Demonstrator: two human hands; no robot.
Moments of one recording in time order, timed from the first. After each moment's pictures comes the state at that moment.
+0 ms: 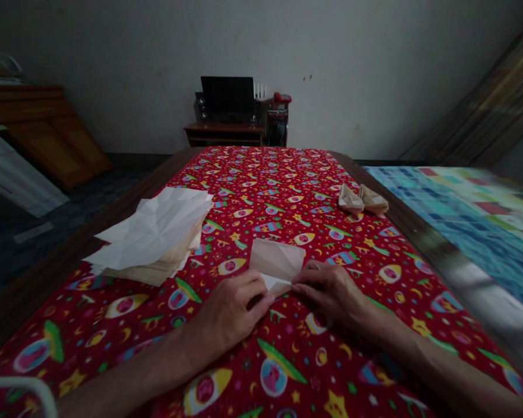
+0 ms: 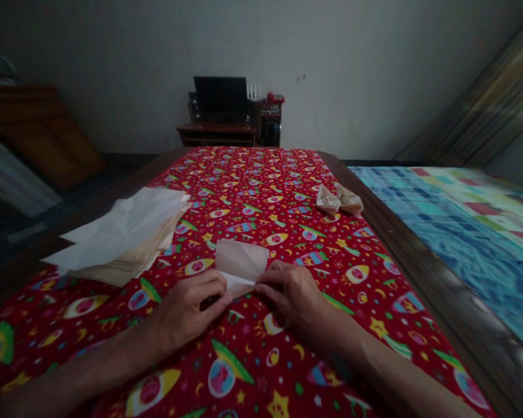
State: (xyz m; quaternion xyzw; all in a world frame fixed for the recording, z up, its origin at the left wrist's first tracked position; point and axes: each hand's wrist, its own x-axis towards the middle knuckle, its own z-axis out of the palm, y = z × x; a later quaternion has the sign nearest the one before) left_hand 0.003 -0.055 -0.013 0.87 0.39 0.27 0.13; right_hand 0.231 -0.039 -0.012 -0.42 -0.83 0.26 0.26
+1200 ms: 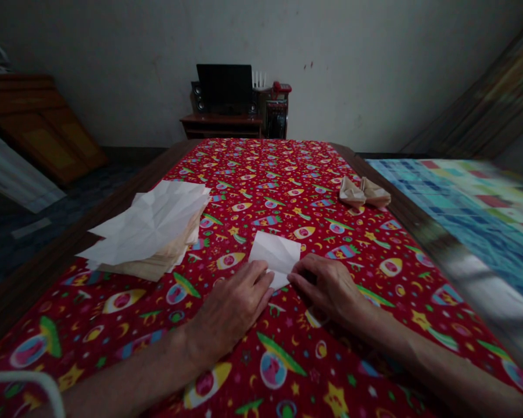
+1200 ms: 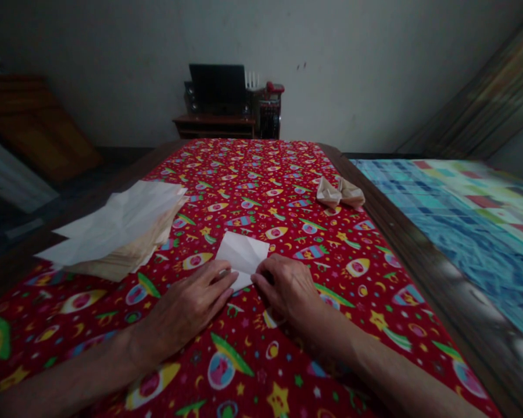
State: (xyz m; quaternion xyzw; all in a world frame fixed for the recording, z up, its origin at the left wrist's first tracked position) left_hand 0.008 -0.061 -0.011 0.90 0.40 0.17 0.00; right_hand 0.222 -0.042 -0.021 -0.48 -0.82 0.15 0.26
